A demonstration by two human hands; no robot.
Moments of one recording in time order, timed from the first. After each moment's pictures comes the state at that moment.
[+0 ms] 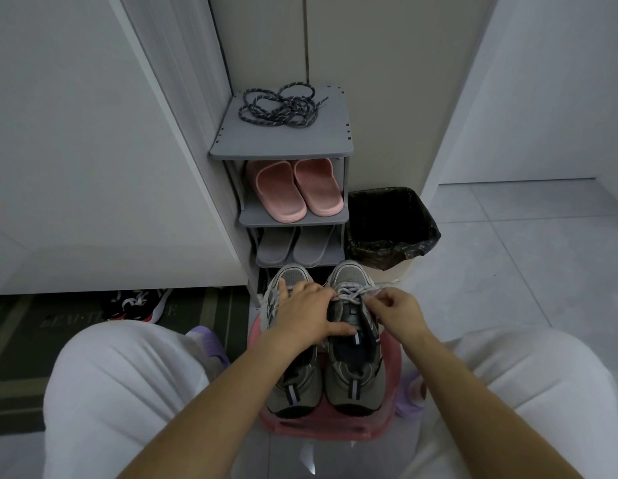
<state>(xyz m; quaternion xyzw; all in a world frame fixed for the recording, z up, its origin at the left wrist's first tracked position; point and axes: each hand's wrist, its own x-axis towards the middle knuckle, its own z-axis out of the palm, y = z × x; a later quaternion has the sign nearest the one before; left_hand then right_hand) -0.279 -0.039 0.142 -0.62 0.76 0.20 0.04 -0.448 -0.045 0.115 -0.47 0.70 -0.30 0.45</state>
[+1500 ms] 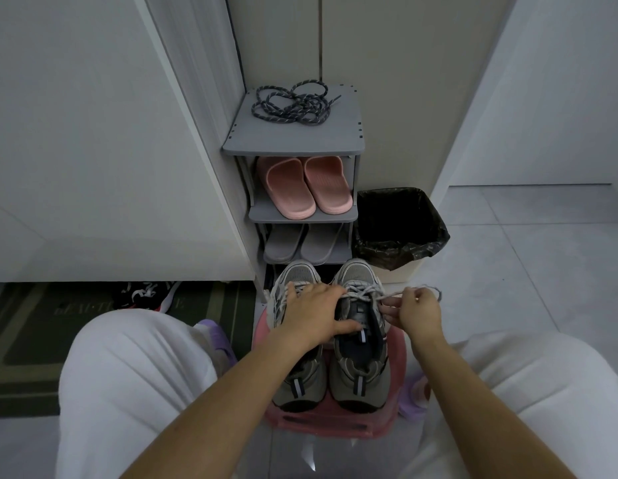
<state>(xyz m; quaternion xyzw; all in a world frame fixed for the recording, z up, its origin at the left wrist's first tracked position) -0.280 -0.034 0.143 -0.62 0.75 0.22 0.04 -0.451 -0.049 0.106 -0.32 0.71 -0.40 0.47</state>
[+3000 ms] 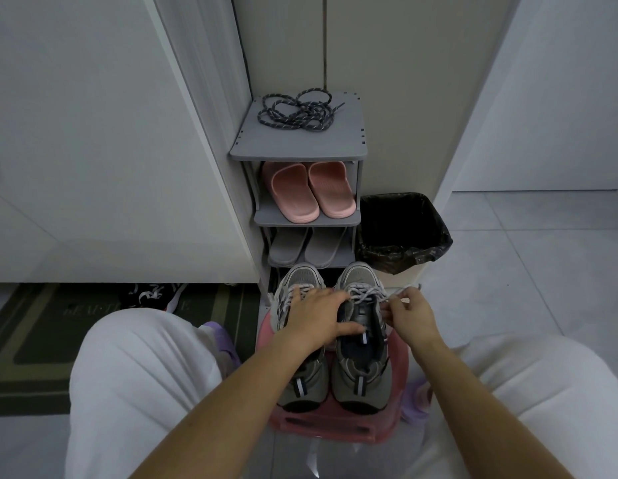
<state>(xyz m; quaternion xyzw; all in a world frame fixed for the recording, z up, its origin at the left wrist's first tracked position) -0.281 -0.033 0.138 -0.62 0.75 0.23 0.03 -0.448 -0.039 0.115 -0.39 0.70 -0.36 0.48</state>
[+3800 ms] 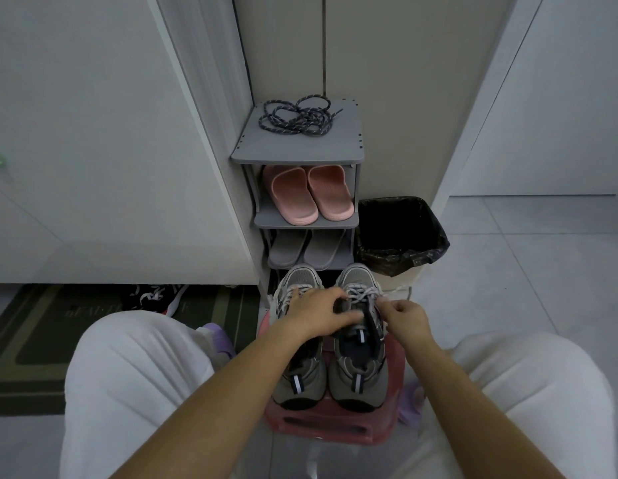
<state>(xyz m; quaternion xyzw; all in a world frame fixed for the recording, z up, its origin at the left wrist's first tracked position) -0.282 -0.038 0.148 -0.63 0.71 0.31 0.00 -0.447 -0.031 0.118 -0.41 0.73 -0.29 0.47</state>
